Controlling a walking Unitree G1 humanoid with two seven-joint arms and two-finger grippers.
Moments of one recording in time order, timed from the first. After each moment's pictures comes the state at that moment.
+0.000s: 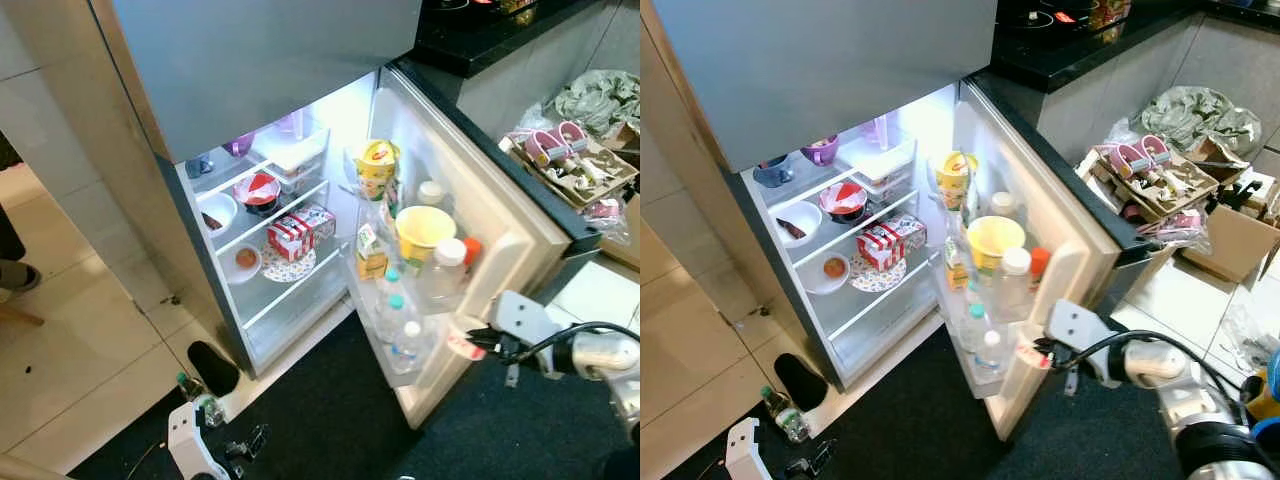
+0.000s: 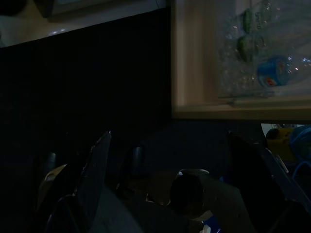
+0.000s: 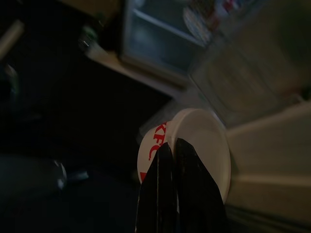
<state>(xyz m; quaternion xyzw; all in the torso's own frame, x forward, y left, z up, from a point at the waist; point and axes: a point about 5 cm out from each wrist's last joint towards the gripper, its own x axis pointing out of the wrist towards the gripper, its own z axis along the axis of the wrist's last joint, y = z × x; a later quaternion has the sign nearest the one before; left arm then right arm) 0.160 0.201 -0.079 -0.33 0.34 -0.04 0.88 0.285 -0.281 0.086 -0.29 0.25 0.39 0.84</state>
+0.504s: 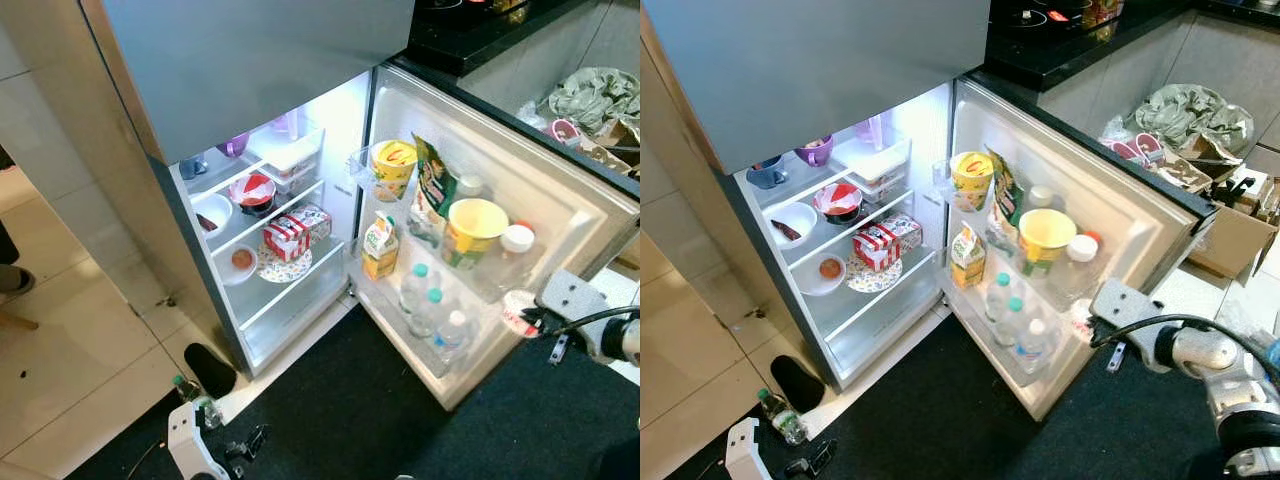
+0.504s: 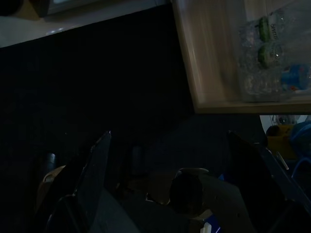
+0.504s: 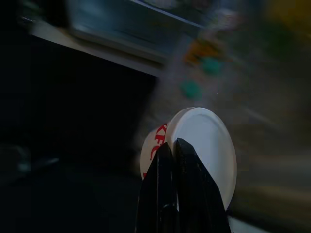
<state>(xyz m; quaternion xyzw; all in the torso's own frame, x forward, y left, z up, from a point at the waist) 0.160 0.200 -0.080 -0.33 0.35 -0.04 0.88 0.283 -0.301 0.090 -0.29 0.26 0.35 0.85</state>
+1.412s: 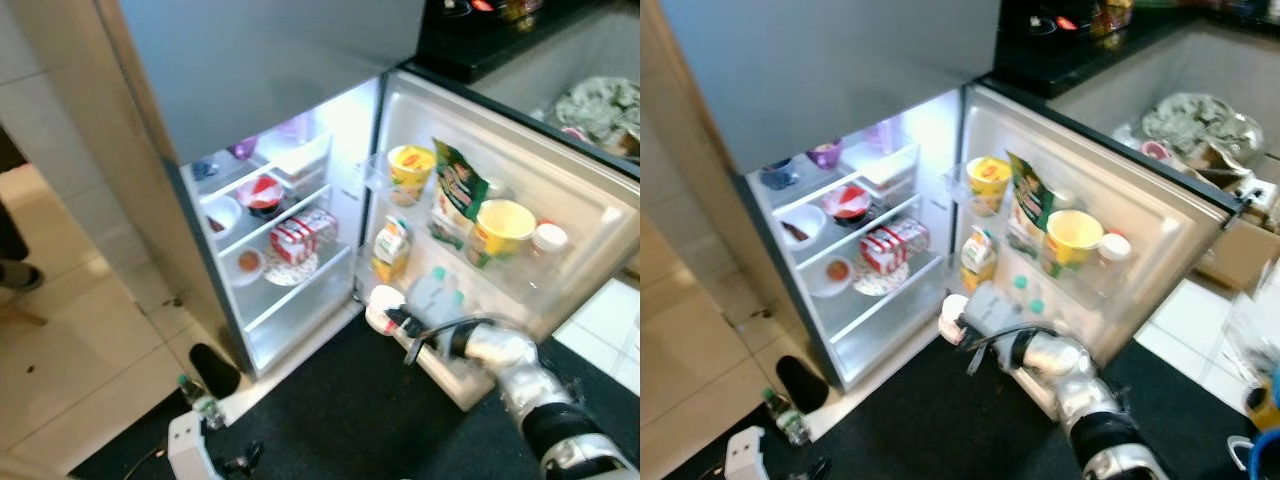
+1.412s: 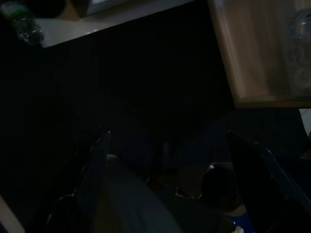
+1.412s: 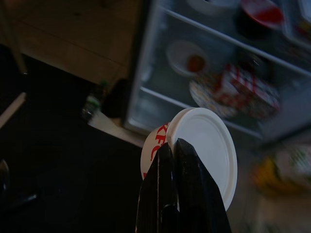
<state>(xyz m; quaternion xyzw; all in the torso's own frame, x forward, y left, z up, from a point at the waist) 0.149 0.195 -0.089 -0.26 0.39 -0.01 0.89 0.304 -0.129 0.044 -0.24 0.16 0.42 0.86</state>
